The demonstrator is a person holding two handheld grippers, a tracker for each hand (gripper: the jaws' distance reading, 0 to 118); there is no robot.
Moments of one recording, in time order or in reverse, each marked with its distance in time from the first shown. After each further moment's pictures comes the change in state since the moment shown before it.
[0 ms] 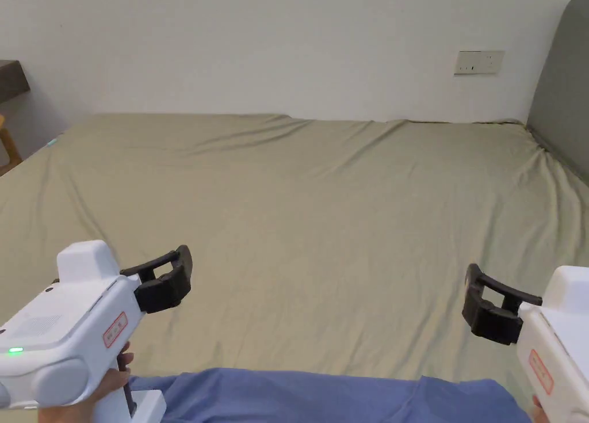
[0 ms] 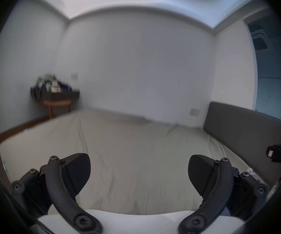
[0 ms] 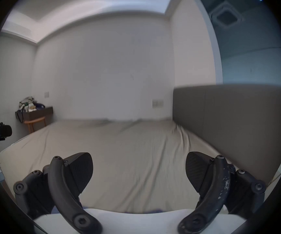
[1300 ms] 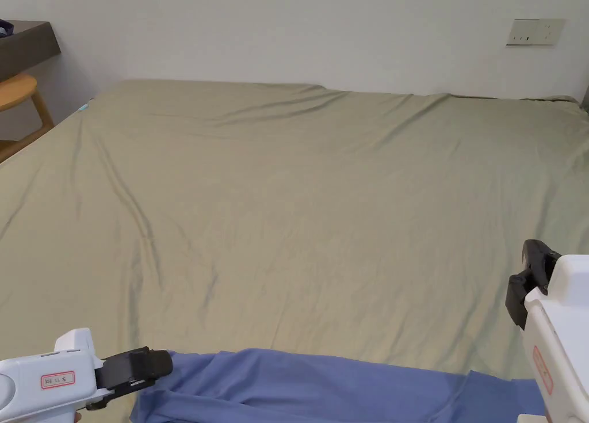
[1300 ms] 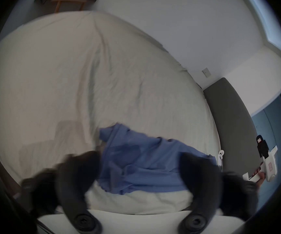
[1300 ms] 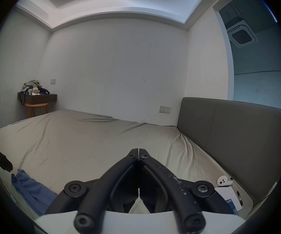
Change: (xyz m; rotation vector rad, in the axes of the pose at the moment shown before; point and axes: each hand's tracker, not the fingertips) left arm -0.223 -0.149 -0.055 -0.828 -0.138 0.490; right arm -0.048 -0.037 -0.052 -0.010 0.033 0.162
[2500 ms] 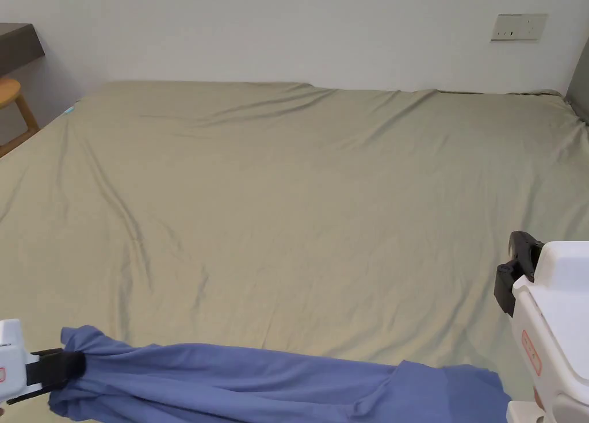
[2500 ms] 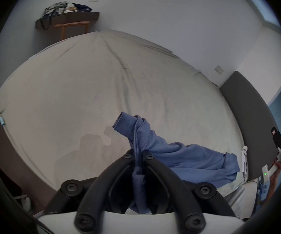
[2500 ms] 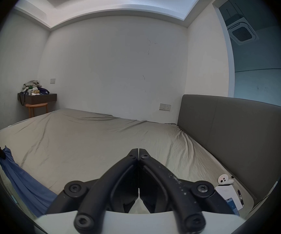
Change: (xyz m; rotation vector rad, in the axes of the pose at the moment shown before) left arm 0.010 0.017 0.065 0.102 0.228 -0.155; right arm 0.008 0.005 -0.003 -0.021 0.009 -0.011
